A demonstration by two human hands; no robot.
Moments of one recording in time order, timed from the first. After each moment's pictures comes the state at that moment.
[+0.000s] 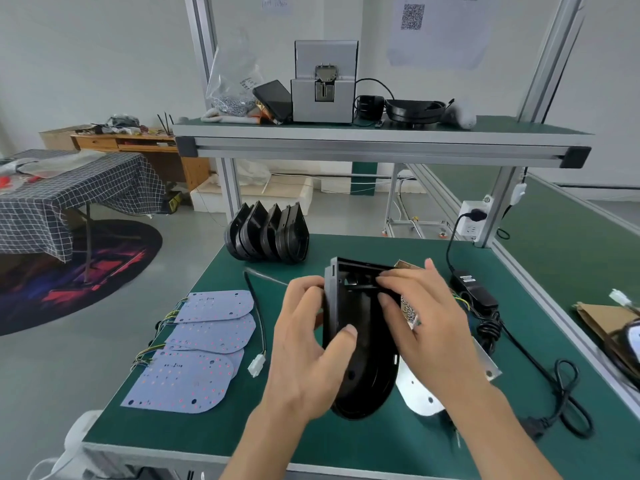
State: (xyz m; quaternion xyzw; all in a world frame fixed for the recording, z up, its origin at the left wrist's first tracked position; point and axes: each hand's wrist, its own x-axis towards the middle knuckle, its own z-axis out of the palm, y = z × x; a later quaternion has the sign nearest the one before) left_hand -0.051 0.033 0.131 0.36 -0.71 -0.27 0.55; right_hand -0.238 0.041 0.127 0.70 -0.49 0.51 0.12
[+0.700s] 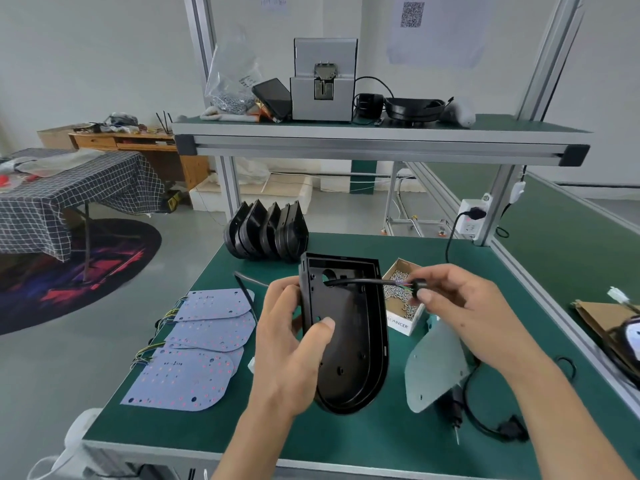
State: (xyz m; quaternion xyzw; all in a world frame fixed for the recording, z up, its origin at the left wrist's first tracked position) left_hand -0.040 0.032 0.125 0.36 -0.64 -0.34 0.58; right_hand -0.301 0.043 0.146 0.62 -0.53 0.50 -0.30
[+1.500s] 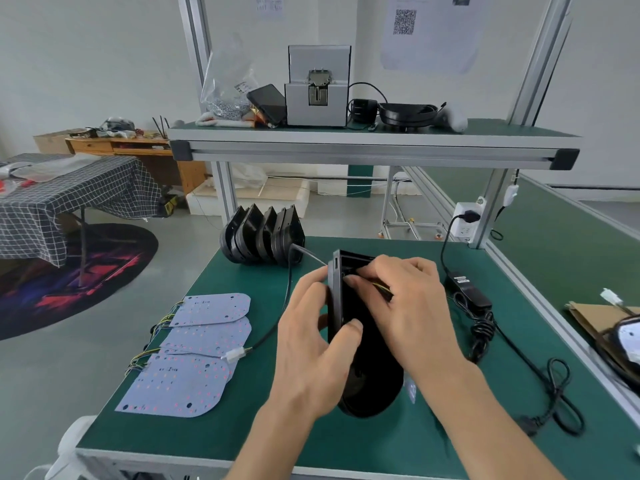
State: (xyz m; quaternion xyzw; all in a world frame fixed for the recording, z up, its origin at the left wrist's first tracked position) left_hand -0.066 0.037 0.145 0.34 -0.70 -0.28 0.56; right_hand -0.210 0.039 0.163 0.67 -0.54 0.50 0.08
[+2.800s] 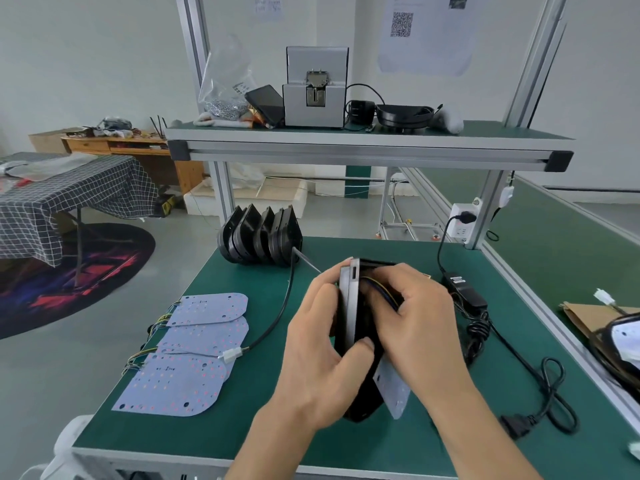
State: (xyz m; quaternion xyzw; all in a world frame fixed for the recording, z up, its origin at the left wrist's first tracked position) left_hand -0.068 0.047 0.149 0.29 -0.74 -0.28 0.54; right_hand -0.205 0.062 0.172 0.61 -0.57 0.54 -0.06
